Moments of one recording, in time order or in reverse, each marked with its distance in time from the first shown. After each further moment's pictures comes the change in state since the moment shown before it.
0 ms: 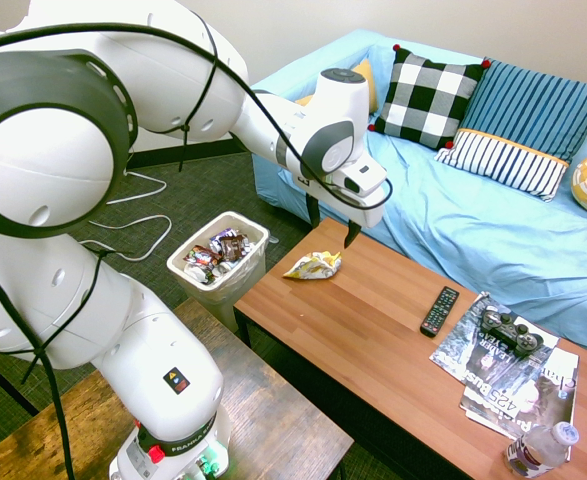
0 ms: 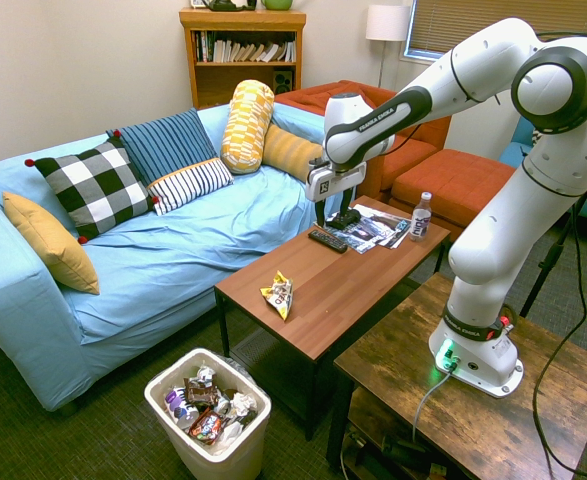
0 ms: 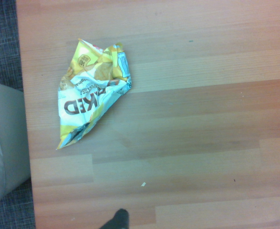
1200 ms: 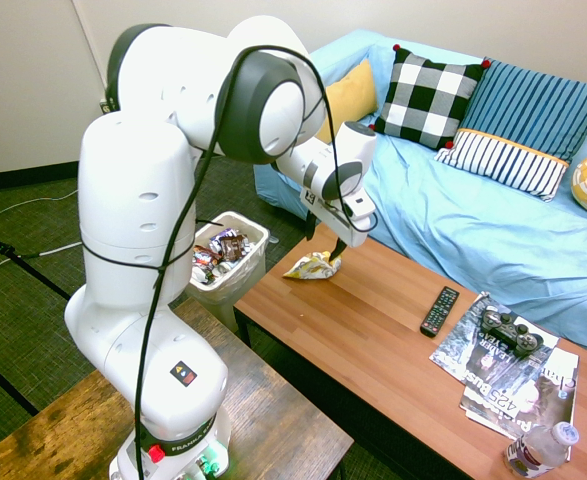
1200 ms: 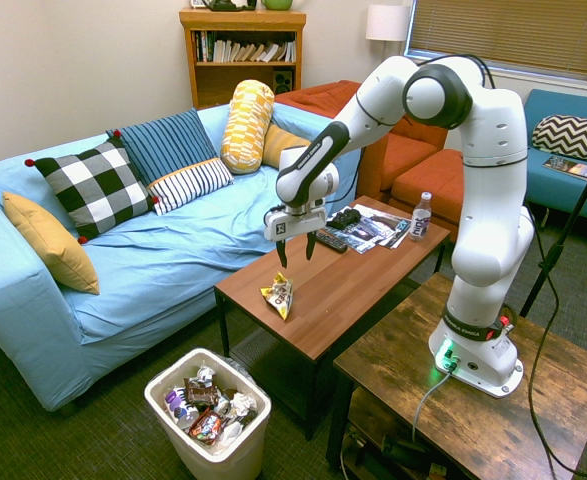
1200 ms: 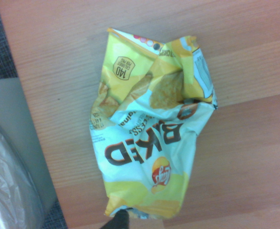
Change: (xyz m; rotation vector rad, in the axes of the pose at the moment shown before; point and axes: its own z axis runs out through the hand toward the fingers) arm 0.019 -0.112 0.188 -0.103 -0.231 0.147
